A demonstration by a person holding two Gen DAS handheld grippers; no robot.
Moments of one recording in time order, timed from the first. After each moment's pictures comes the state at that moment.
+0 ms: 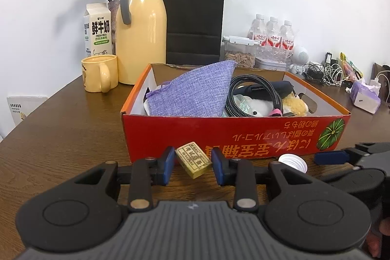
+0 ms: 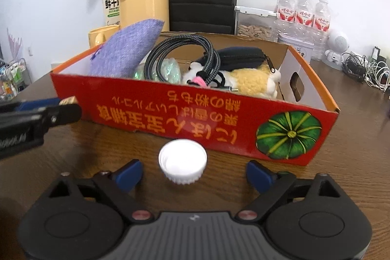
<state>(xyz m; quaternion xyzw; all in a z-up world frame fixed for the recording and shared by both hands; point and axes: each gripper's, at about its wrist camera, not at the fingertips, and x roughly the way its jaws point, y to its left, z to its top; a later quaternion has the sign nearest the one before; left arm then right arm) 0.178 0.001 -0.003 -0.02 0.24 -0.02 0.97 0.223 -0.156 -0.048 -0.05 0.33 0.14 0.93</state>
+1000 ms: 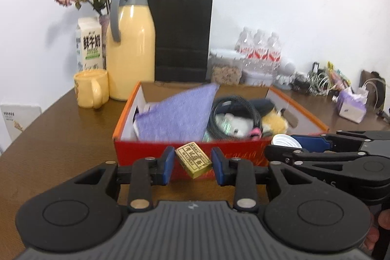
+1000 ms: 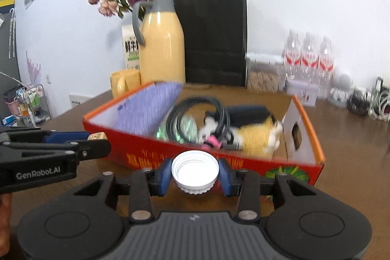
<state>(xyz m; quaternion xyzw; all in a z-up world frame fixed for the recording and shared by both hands) 0.169 -0.006 0.031 -0.02 0.22 -0.05 0.97 0.196 -0.164 0.003 -0.04 0.22 0.19 0.96</state>
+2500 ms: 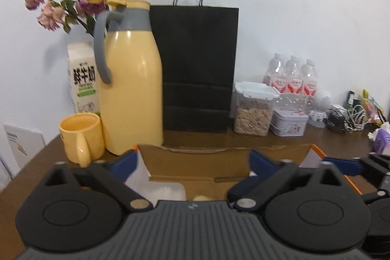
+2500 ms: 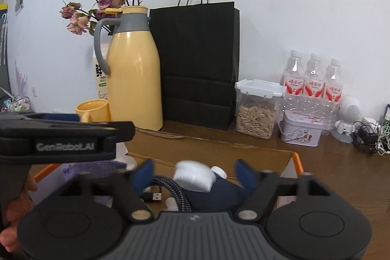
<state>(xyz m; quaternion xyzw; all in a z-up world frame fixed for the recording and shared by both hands) 0.315 -0.016 0.060 -0.02 0.18 0.01 0.98 0.326 -0.160 0.025 -0.04 0.21 0.17 0.96</state>
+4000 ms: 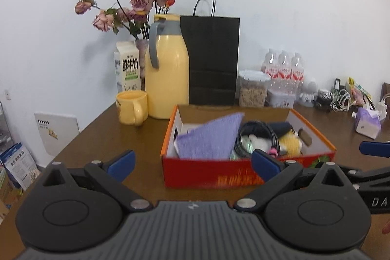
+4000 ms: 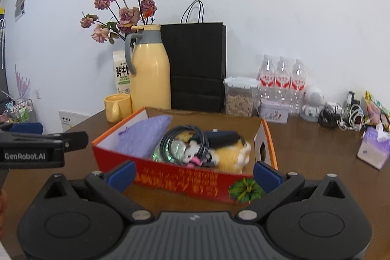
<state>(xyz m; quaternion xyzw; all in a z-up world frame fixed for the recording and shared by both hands) 0.116 0.004 0.073 -0.01 0.20 0.03 0.98 0.129 -0.191 0.047 -0.02 0.21 0.14 0.97</state>
